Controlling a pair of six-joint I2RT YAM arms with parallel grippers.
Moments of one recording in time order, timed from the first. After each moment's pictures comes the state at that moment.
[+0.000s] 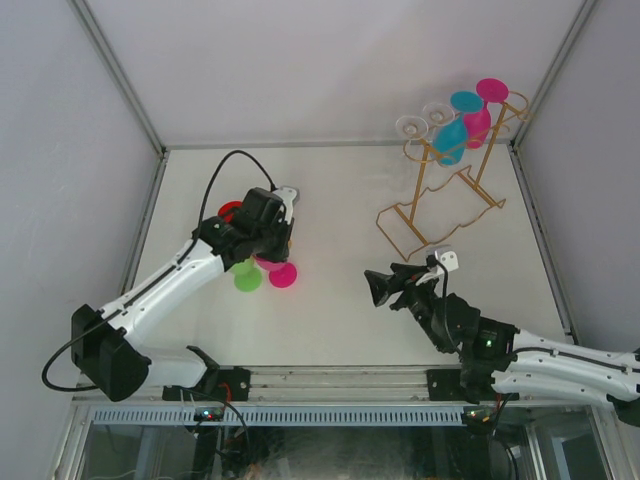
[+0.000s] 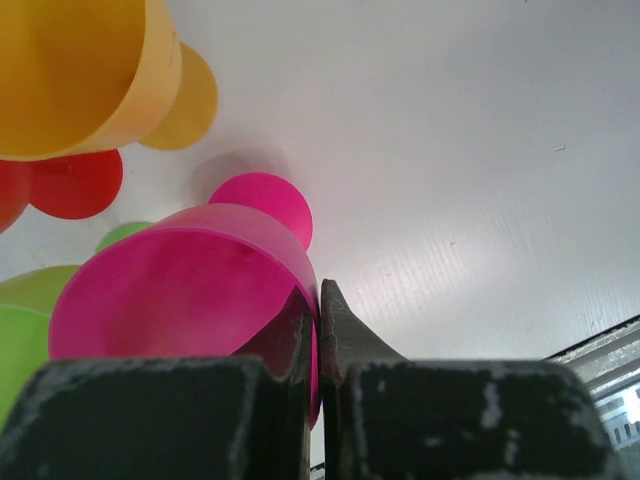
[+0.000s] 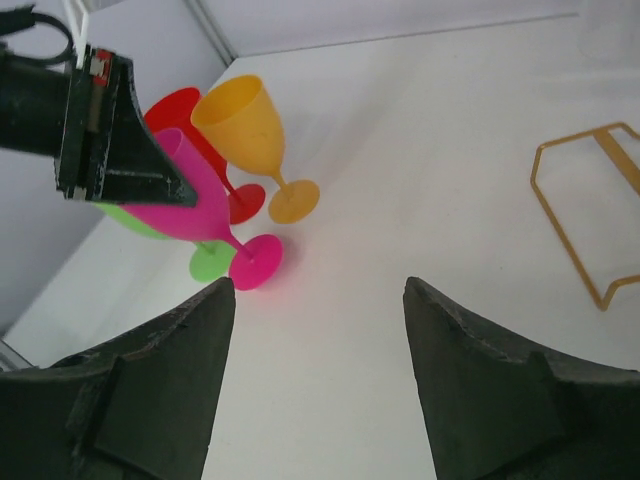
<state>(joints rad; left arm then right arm) -0.63 1.30 1.15 -0.75 -0.05 -0.26 1.27 0.60 0.42 0.11 0.76 0.37</state>
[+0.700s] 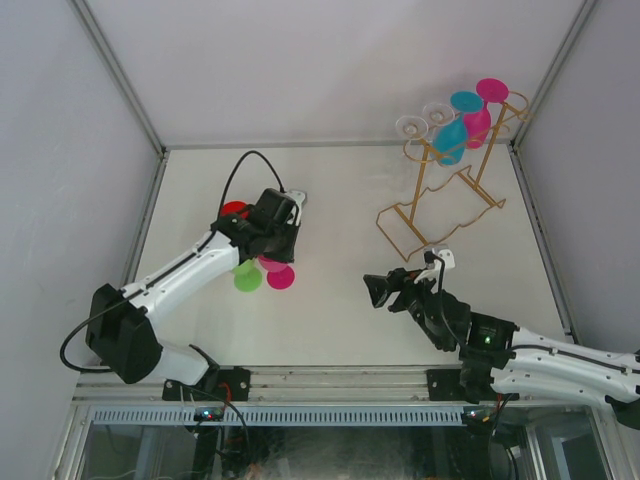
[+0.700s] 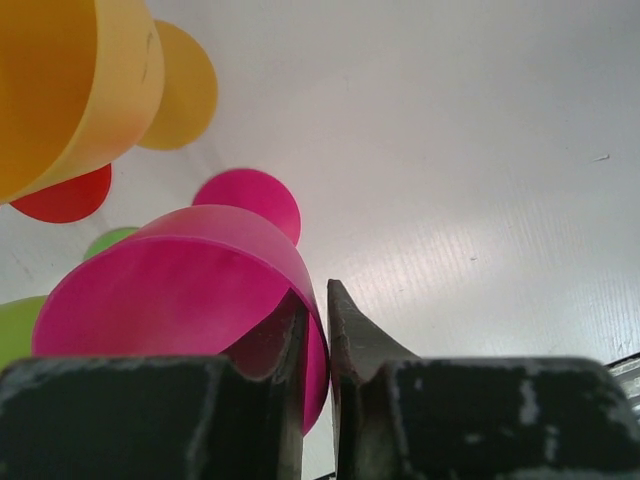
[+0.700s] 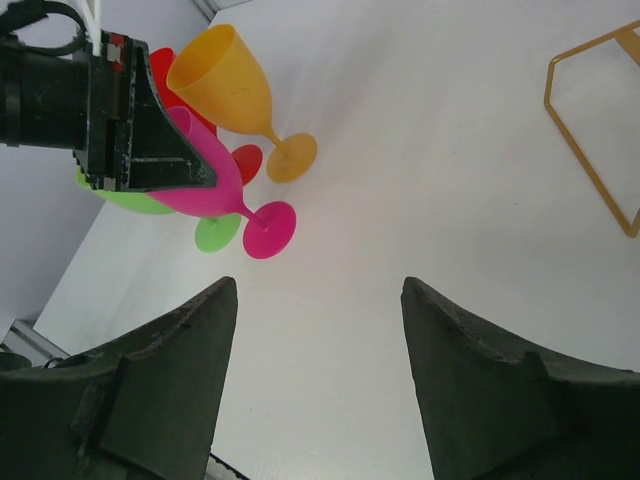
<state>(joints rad) -0.64 1.41 1.15 -0.71 -0.08 -0.28 1.20 0.61 0.44 -0.07 0.71 0.65</state>
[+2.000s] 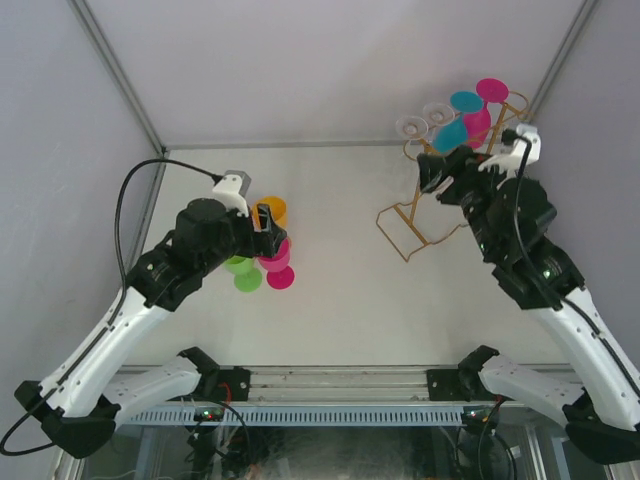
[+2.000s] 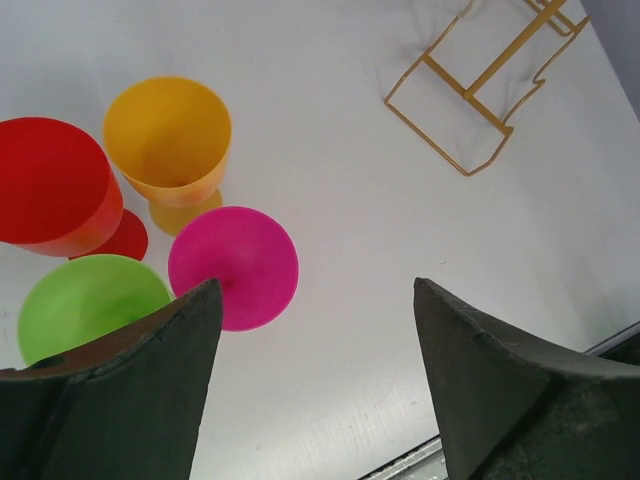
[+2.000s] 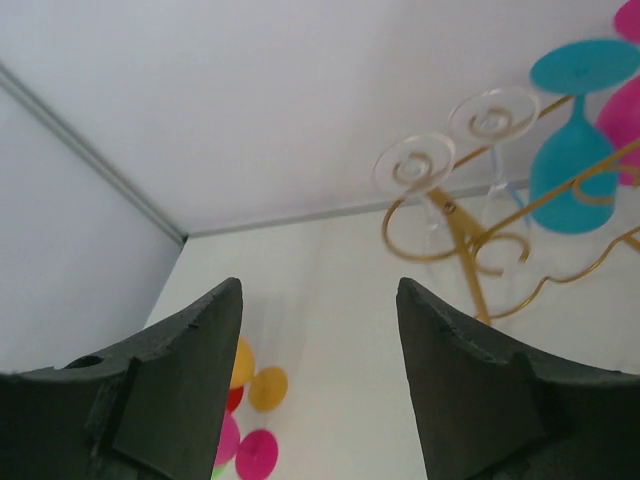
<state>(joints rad) -0.64 0.95 1.14 -0.65 -0.13 -0.37 0.65 0.90 1.26 -0.37 0.44 0.41</state>
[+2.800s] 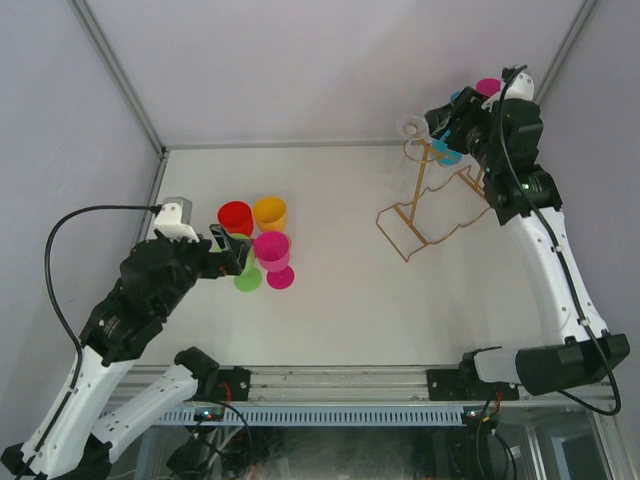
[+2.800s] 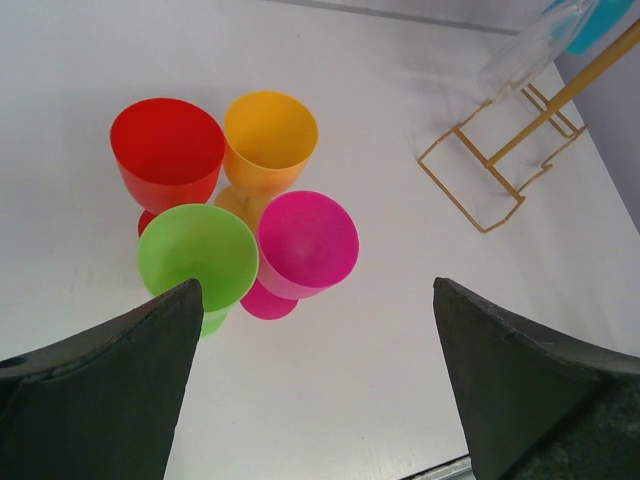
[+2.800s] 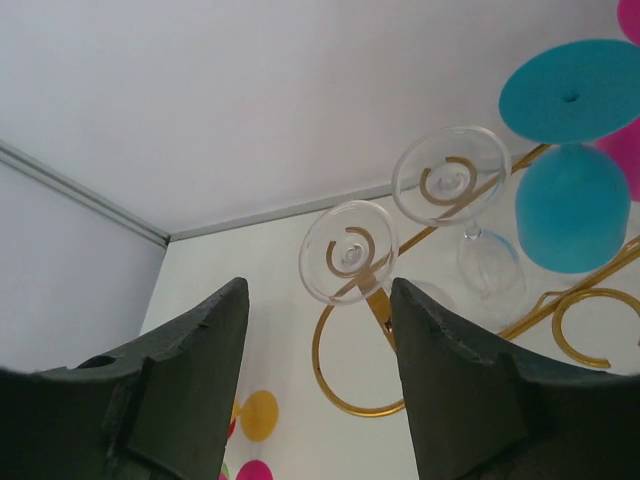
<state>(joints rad) -0.58 0.63 1.03 -0.72 -0.23 -0.42 0.18 1.29 1.54 -0.39 -0.02 0.52</state>
